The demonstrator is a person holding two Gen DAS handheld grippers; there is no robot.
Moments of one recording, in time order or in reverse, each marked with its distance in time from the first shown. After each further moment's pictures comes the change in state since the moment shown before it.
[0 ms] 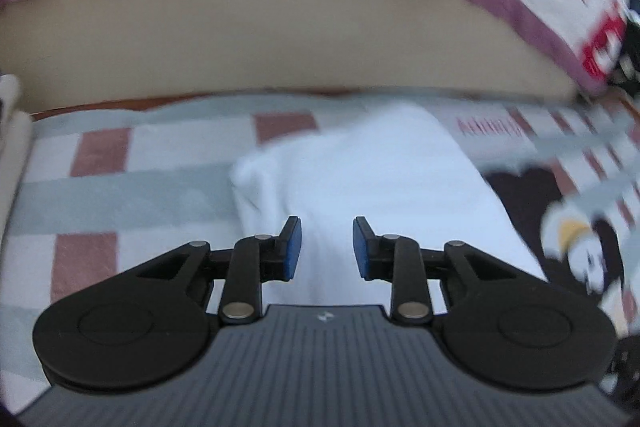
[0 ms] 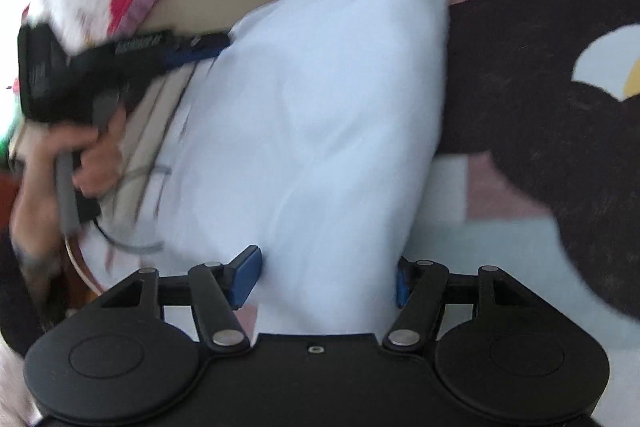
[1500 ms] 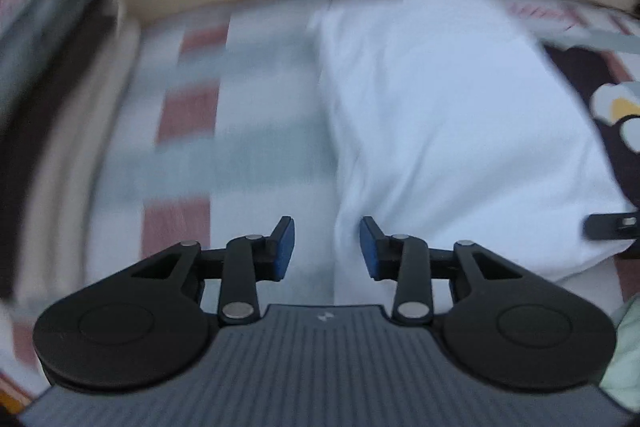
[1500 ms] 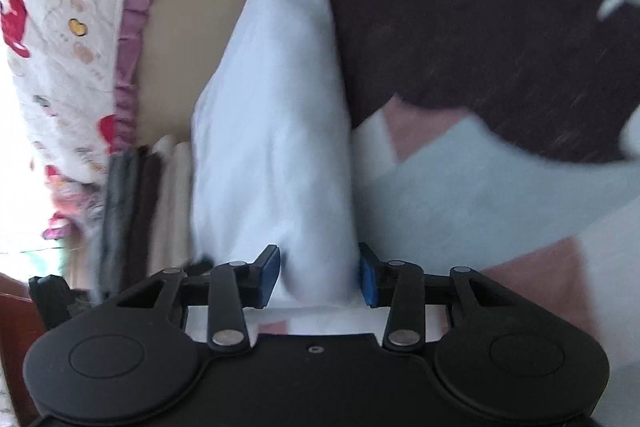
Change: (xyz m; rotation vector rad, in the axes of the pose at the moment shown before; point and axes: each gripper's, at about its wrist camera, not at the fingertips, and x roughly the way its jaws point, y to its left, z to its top) left arm -0.075 -0.027 -0.072 0.004 0.076 0.261; right arm -0.006 -0.067 -0.026 0.469 -0.134 0.214
